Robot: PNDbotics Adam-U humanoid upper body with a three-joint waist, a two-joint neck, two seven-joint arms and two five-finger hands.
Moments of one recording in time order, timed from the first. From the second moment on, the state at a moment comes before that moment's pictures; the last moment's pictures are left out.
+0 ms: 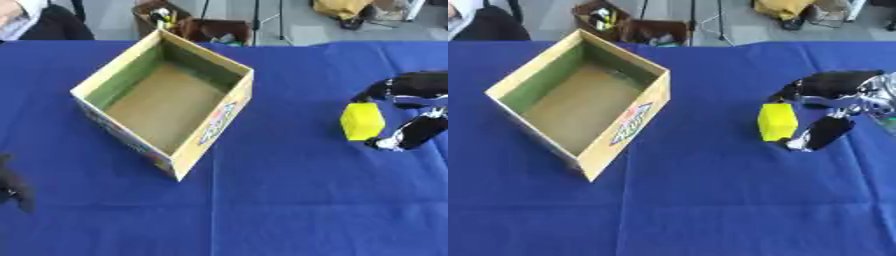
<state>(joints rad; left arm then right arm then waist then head) -0.18 0.10 -0.06 -1.98 -0.06 -0.18 0.11 -0.62 -1.03 0.17 -1.54 0.74 -0.18 0.66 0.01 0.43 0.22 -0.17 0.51</state>
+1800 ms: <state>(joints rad) -0.18 0.10 -0.06 -1.98 -0.07 -0.18 0.10 -0.66 -1.00 0.16 -1.49 0.73 -0.12 0.44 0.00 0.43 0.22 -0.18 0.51</state>
